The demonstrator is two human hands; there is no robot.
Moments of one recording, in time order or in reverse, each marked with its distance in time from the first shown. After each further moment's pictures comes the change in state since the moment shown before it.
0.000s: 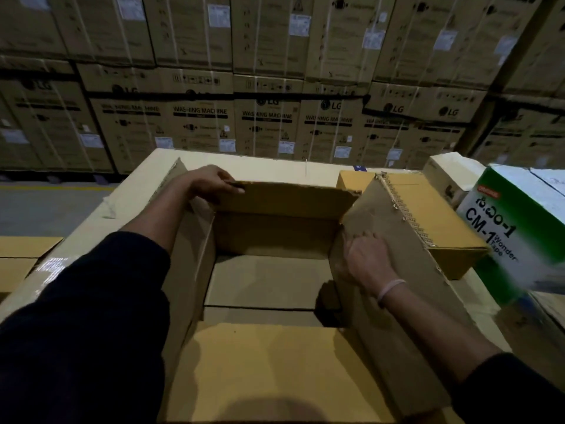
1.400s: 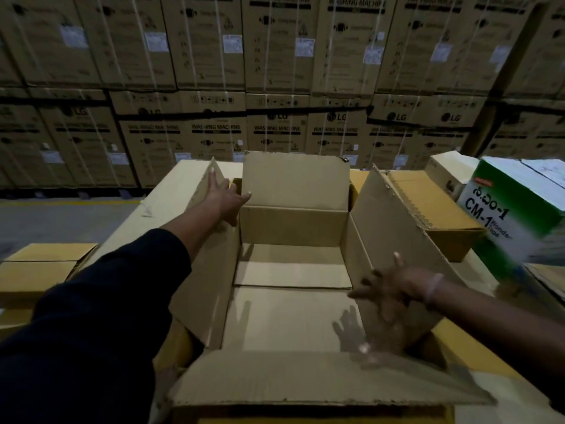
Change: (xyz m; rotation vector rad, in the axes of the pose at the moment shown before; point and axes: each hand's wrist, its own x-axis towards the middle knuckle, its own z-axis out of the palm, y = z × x) left_hand -0.121 -0.004 0.047 1.464 0.101 -0.013; right_hand -0.140 -0.007 -0.049 -0.274 -0.772 -0.337
